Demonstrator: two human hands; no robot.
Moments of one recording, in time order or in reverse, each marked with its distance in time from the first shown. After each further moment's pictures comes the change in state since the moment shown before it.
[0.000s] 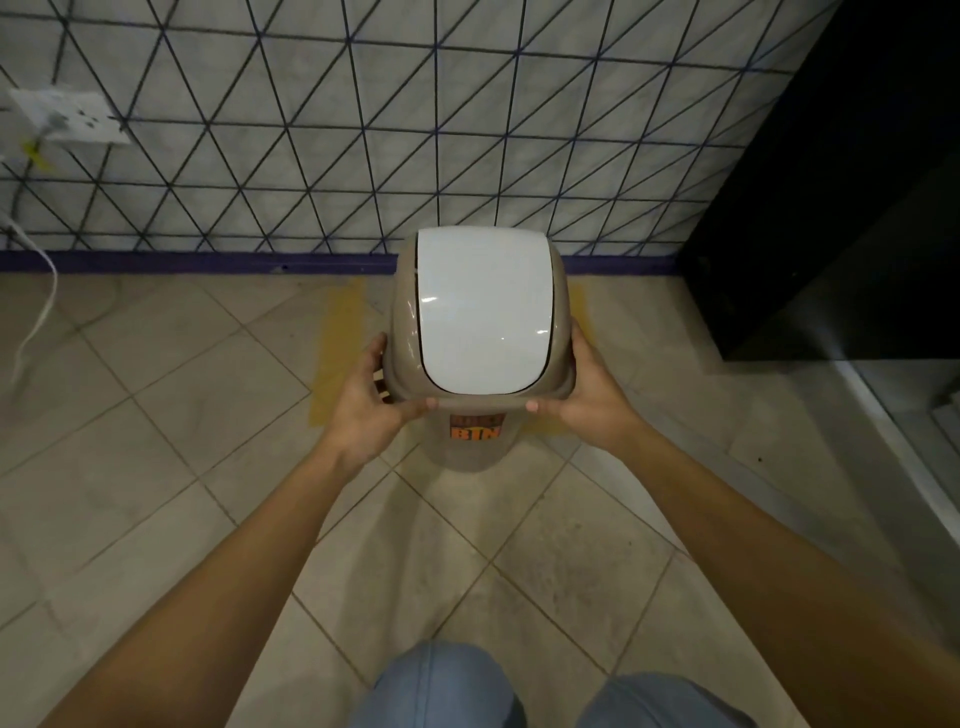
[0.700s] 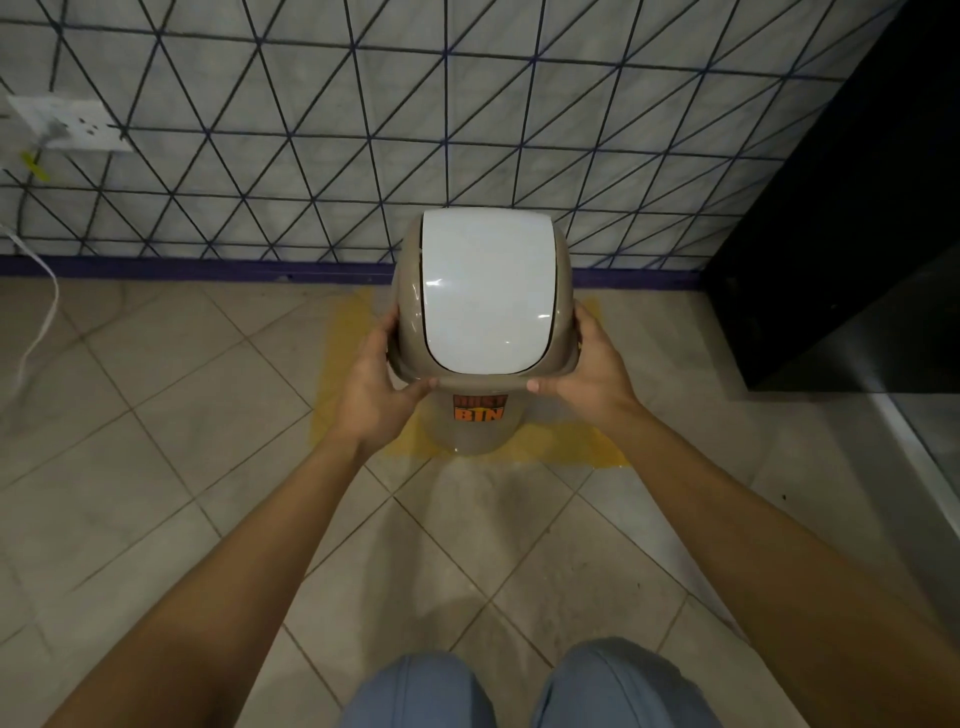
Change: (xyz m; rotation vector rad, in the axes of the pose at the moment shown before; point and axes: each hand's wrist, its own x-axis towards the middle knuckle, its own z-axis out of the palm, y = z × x) left_hand 0.055 0.019 0.009 0.288 0.063 0.222; right_hand 0.066 -0.015 -0.012 0.021 0.116 0.029
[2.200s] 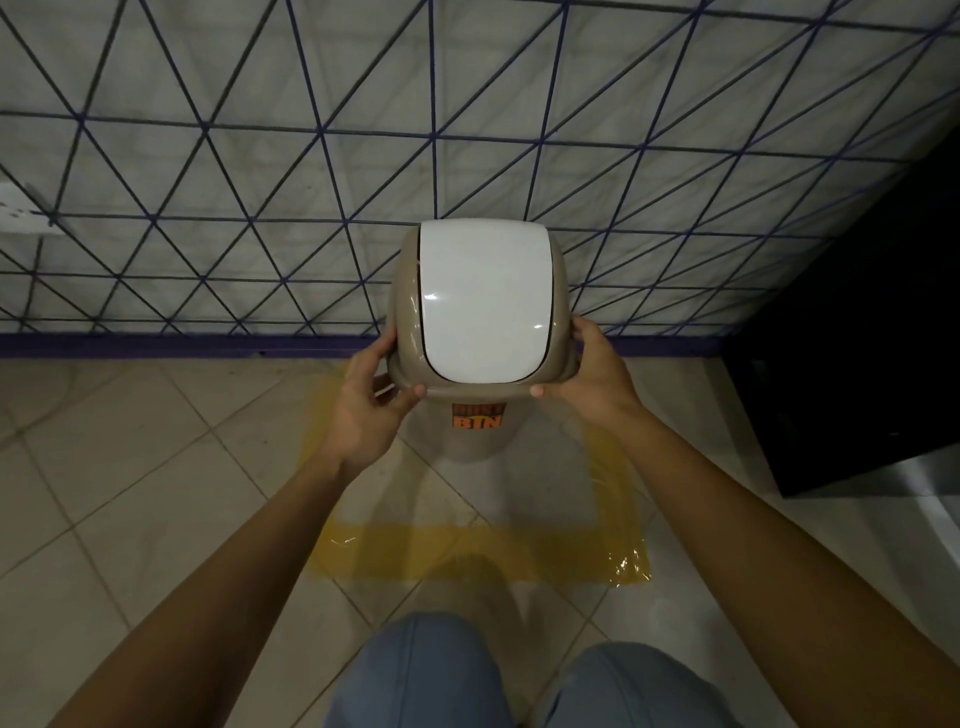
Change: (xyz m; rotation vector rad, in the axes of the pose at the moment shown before) left_hand 0.153 -0.020 0.005 -0.218 -0.044 -0.133; right_hand 0.162 -0.020 -0.013 -0.042 -0.007 0.064
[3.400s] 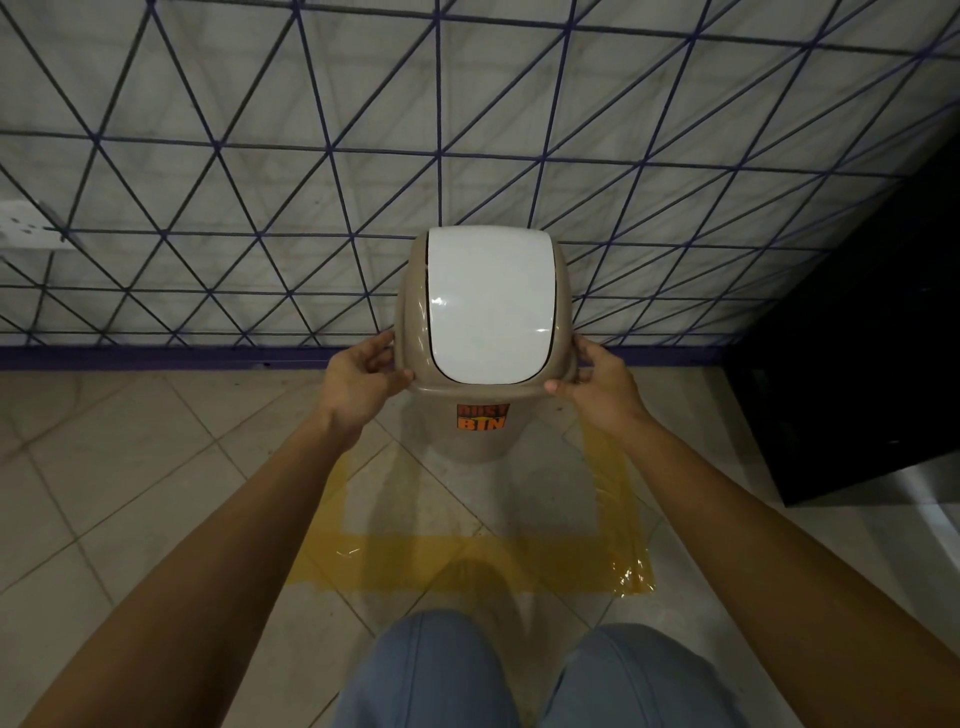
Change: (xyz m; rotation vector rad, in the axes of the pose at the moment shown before) left_hand 0.035 0.013 -0.017 -0.189 0.003 -0.242; right_hand 0.007 0.005 0.001 0.044 0.026 0.058
